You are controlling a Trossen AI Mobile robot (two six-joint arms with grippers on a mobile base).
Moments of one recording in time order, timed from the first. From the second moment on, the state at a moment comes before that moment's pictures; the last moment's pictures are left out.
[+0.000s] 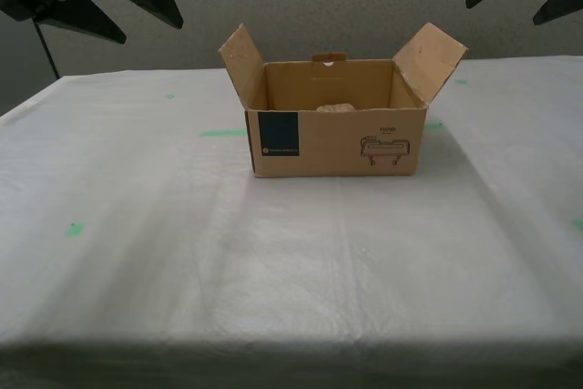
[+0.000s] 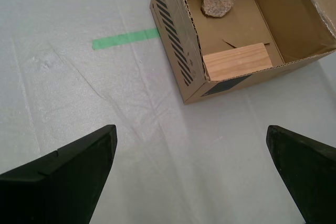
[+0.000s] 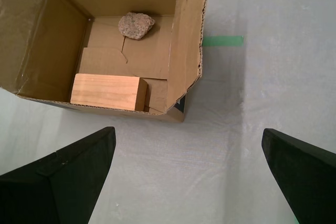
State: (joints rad) arm 0 0.29 1.14 0.88 -0.65 -0.10 0.31; arm 1 -0.45 1.18 0.86 -0.56 0.15 -0.19
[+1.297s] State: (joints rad) arm 0 0.29 1.14 0.88 -0.65 -0.10 0.31; arm 1 -0.45 1.18 0.86 -0.56 0.15 -0.19
